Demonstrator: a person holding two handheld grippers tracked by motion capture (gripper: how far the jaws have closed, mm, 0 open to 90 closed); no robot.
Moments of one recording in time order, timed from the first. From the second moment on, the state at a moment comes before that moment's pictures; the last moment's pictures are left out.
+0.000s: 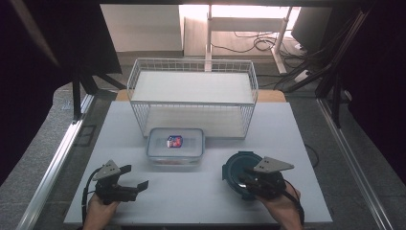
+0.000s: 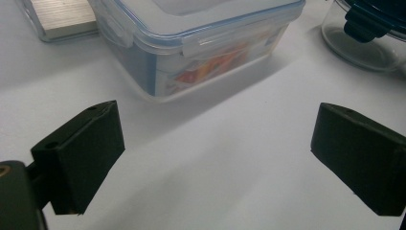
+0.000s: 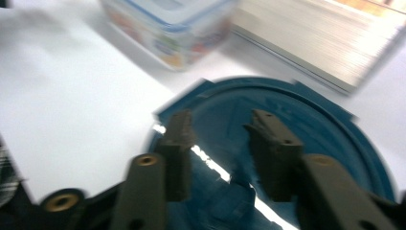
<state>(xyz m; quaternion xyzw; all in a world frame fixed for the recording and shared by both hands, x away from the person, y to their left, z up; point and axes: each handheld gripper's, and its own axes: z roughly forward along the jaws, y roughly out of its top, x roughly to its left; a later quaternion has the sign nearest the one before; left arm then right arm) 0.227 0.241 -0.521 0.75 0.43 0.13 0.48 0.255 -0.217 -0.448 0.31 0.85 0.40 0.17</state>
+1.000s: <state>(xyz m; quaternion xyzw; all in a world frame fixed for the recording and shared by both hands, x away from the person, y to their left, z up) 0.226 0.235 -0.522 0.77 0.41 0.12 0.48 0.247 -0.178 -0.472 0.26 0.90 0.34 0.11</state>
